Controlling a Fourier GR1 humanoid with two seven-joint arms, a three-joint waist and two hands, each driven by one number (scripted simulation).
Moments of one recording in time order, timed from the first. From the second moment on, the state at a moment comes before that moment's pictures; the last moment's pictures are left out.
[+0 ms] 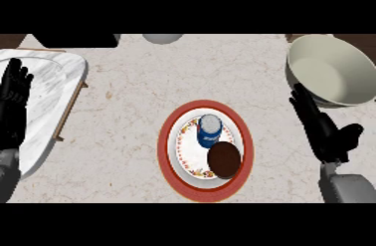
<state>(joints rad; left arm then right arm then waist) -0.19 0.58 -0.07 -1.42 0.30 0.36 -0.10 -0.13 -0.25 0.01 -1.40 -0.12 0.03 -0.03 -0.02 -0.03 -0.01</state>
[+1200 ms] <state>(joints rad) -0.15 0.51 -0.13 -1.51 0.25 0.31 0.07 -0.05 -0.39 0.36 -2.19 0.58 -0.04 0.60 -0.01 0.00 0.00</state>
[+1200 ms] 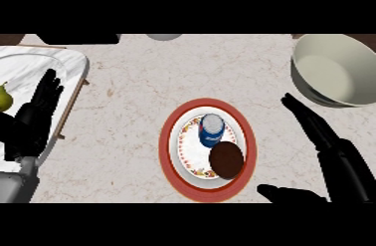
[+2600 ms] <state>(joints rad) -0.14 0.45 -0.10 -1.54 0.19 0.27 0.10 -0.74 -0.29 0.36 -1.53 0.20 0.57 0.93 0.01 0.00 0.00</state>
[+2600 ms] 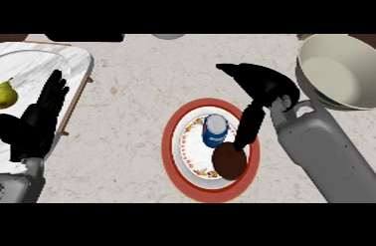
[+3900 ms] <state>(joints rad) -0.15 0.40 0.00 -1.55 0.12 0.19 0.13 -0.60 -0.13 0.48 -1.43 0.54 0.60 0.87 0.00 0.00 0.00</state>
